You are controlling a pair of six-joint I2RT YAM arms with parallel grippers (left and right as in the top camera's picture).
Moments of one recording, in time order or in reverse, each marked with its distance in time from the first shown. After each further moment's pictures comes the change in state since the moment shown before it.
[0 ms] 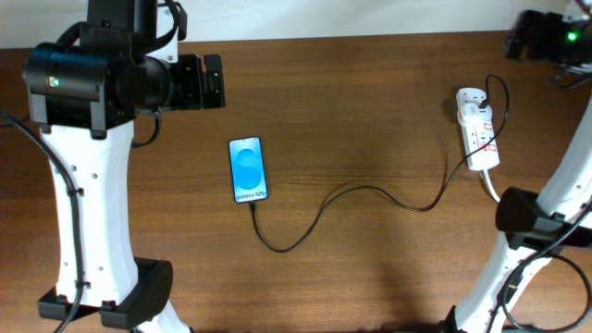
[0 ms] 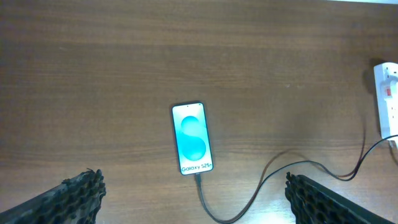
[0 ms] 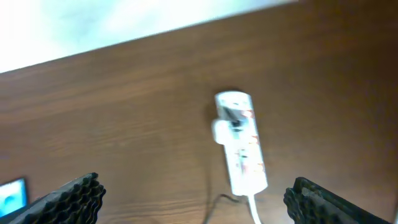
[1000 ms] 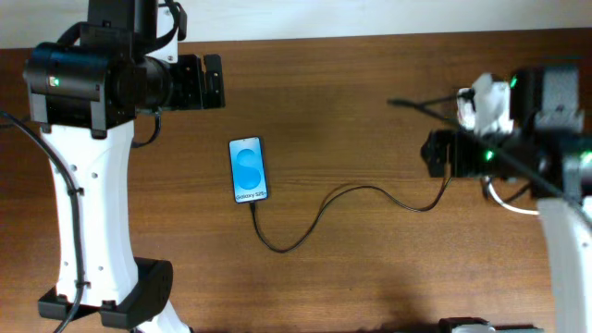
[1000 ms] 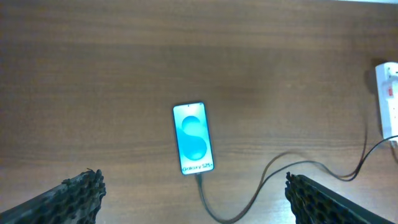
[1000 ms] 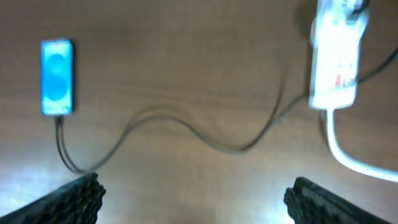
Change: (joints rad) left arm 0.001 0.000 -0.002 0.000 -0.004 0.000; right arm 0.270 -0.880 -1.374 0.370 0.021 0.025
